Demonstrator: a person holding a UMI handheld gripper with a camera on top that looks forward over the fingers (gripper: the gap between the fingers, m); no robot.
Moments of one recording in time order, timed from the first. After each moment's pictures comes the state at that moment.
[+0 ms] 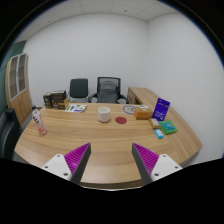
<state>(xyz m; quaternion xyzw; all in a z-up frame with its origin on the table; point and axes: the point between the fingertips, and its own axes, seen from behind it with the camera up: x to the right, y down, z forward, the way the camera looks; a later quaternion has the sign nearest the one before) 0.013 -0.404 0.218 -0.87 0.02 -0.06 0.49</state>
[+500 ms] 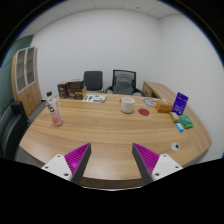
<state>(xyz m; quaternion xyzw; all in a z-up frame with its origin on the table) -0.107 -0.399 0.154 -0.89 -0.01 -0.02 0.46</state>
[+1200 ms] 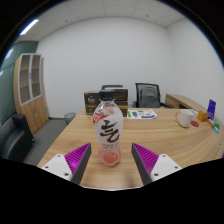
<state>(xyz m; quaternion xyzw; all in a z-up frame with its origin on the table) -0.429 -0.188 0.078 -0.83 -0.01 0.02 0.55</state>
